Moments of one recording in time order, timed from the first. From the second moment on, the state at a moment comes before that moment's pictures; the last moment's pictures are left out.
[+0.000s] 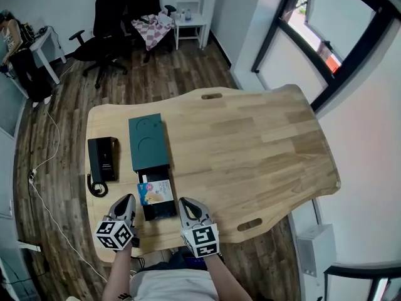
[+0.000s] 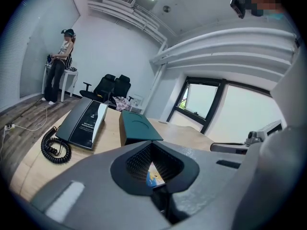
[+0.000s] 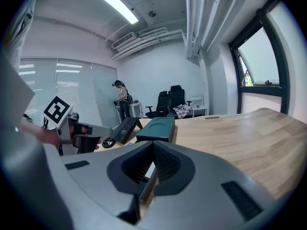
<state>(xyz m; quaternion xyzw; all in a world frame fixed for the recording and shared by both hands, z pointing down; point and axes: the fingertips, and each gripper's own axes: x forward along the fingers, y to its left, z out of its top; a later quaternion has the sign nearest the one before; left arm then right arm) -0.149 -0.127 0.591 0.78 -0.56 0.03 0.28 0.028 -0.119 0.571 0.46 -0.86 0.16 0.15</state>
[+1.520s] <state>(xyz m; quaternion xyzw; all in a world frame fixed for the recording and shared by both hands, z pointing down) -0.130 -0.153 0.684 0.72 -0.50 0.00 0.48 0.028 -0.170 0.632 0.44 -0.85 0.21 0.18</state>
